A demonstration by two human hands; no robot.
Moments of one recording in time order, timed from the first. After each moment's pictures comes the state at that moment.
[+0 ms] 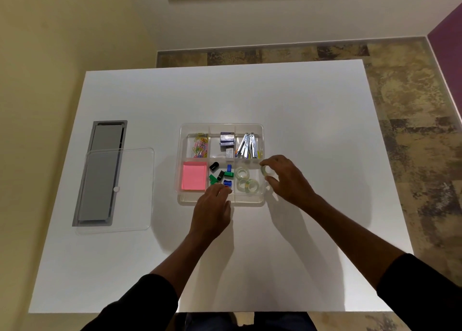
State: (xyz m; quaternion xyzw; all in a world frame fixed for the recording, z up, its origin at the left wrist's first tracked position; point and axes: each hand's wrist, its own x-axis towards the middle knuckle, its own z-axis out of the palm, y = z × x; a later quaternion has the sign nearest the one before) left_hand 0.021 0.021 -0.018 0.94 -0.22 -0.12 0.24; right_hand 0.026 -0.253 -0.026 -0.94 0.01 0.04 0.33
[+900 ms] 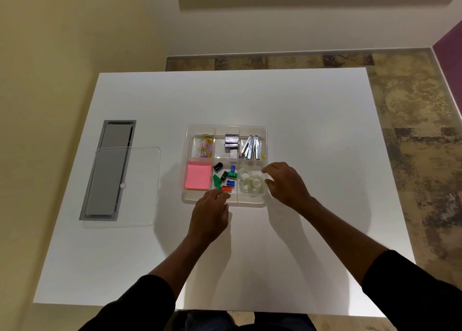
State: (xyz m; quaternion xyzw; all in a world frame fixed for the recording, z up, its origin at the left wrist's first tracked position) left_hand 0.007 0.034 -0.015 0.95 -0.20 -0.12 0.21; right_hand 0.023 -0.238 -0.026 -0.97 -0.01 0.04 0.23
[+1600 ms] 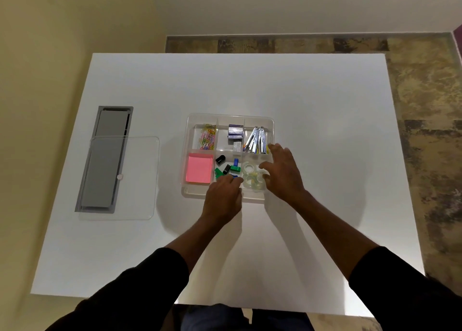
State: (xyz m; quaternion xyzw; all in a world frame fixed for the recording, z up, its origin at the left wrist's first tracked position) left_hand 0.039 -0.003 -0.037 0.95 -0.22 -0.12 0.19; right_hand 0.046 -0.221 -0.059 -0.98 -0.01 0.05 0.17
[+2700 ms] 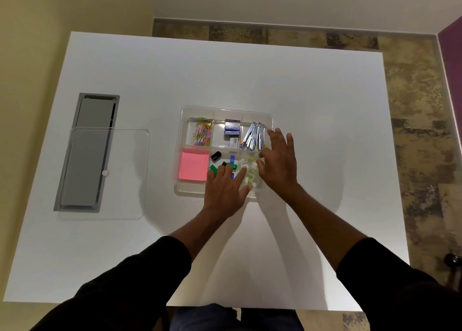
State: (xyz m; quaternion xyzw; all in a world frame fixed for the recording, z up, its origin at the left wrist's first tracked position) left_hand 0.058 -0.014 -0.063 0.96 -0.24 -0.15 0.03; right_hand 0.076 -0.208 -0.062 -0.99 0.04 -0.04 0.11
